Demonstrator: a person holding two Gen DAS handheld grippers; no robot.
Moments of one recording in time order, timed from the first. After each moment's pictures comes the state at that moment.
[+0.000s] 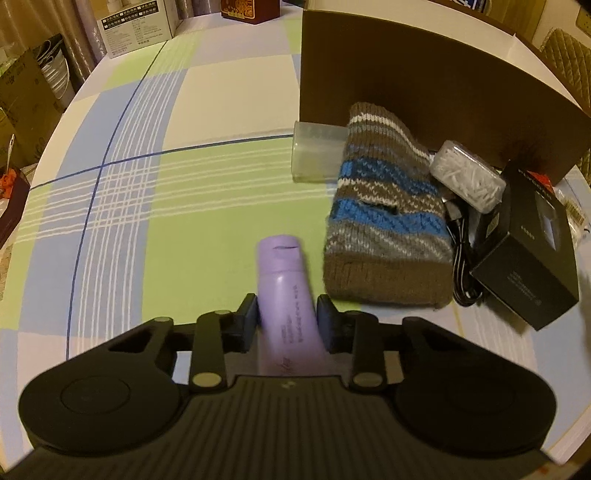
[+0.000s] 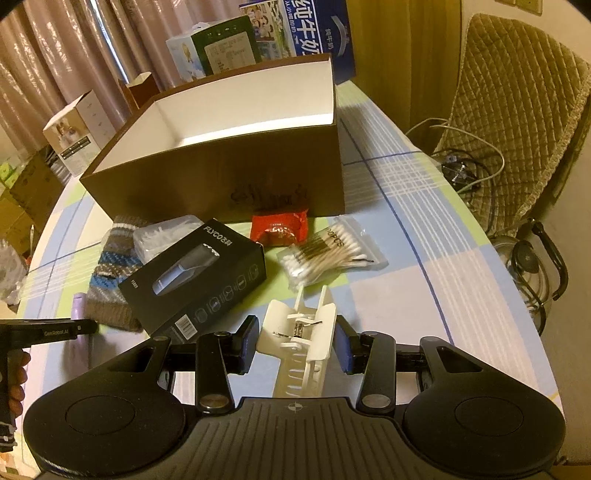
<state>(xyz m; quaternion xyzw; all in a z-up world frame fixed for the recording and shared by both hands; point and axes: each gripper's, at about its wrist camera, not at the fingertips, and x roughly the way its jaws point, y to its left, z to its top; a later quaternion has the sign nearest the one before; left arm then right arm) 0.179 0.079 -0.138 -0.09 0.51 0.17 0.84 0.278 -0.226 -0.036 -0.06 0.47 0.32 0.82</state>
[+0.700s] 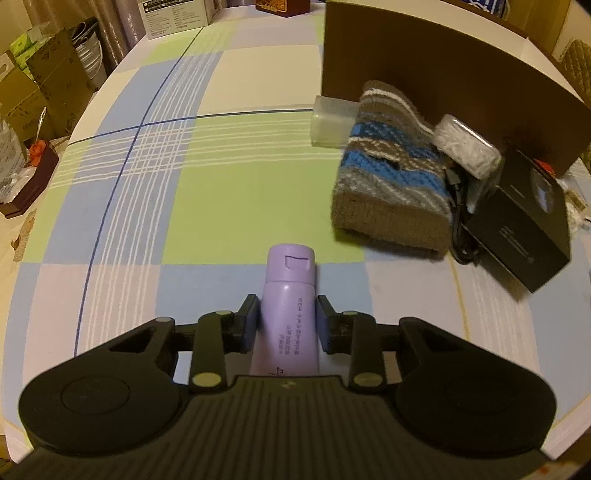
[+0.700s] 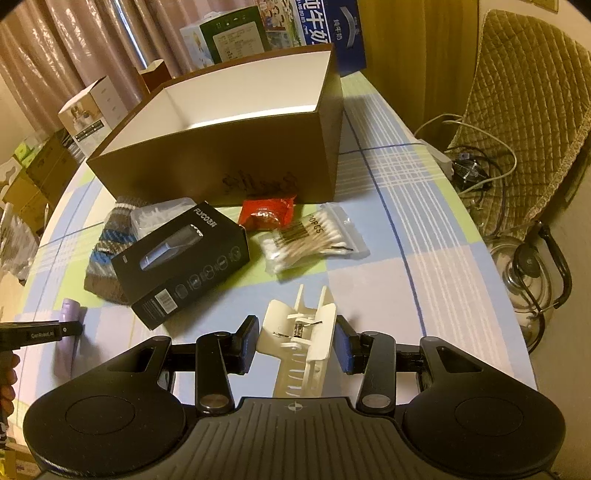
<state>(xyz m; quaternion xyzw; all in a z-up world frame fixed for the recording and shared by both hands) 0.139 0.057 -0.131 -0.11 0.51 0.21 0.82 0.293 -0.258 -0.041 -0.07 0.48 0.35 0.80</state>
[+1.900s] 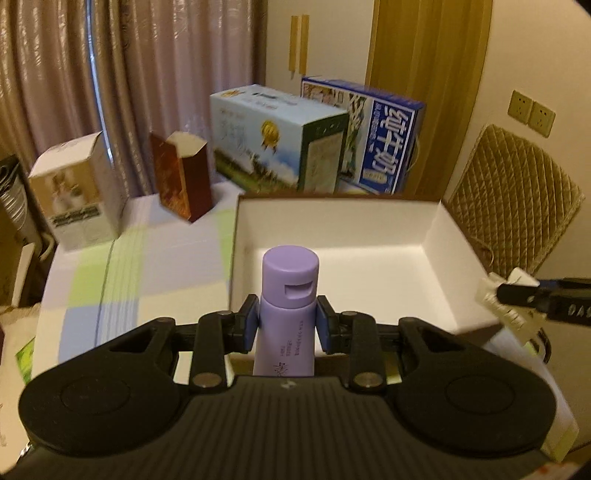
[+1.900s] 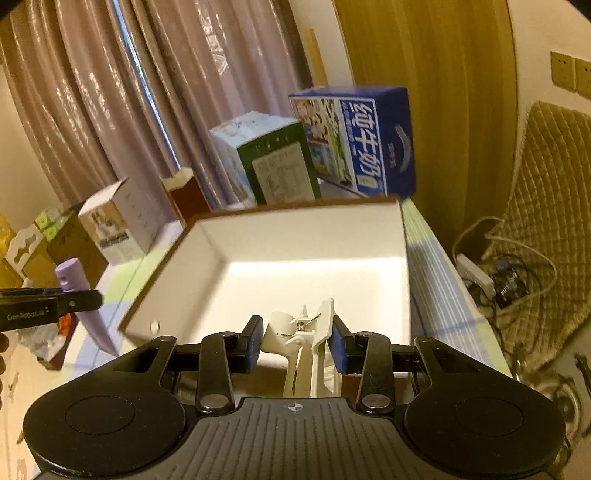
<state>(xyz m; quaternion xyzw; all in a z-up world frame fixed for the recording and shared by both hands) 0.305 0.084 0.031 -0.05 0.37 0.09 0.93 0.380 -0.132 0.043 -0.01 0.37 0.40 0.84</state>
